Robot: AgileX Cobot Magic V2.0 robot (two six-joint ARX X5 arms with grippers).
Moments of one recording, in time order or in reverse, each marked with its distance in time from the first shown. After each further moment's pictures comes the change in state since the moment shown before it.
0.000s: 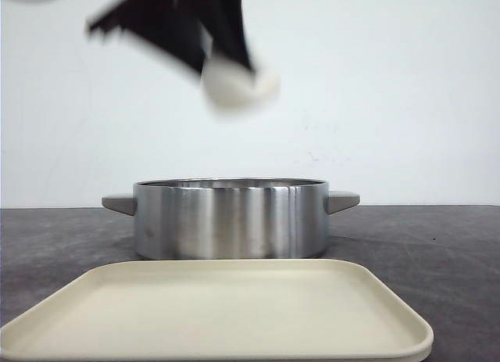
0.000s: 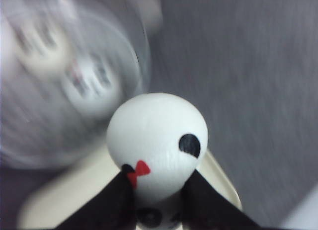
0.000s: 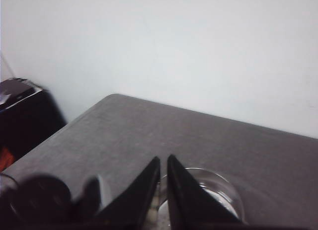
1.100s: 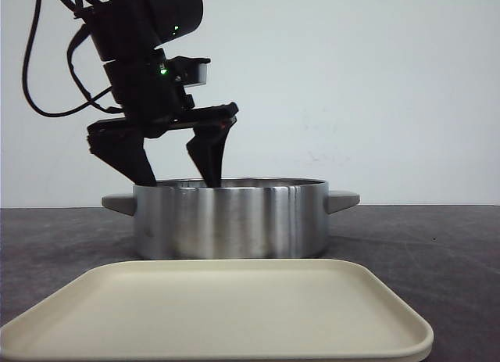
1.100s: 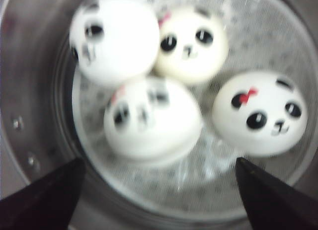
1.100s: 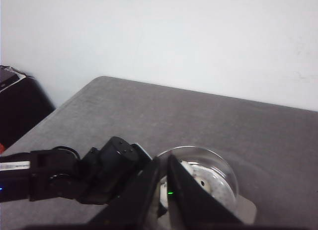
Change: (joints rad) left arm 0.281 0.361 0.010 0.108 -0.011 0.169; right arm 0.001 0.026 0.000 -0.075 0.027 0.053
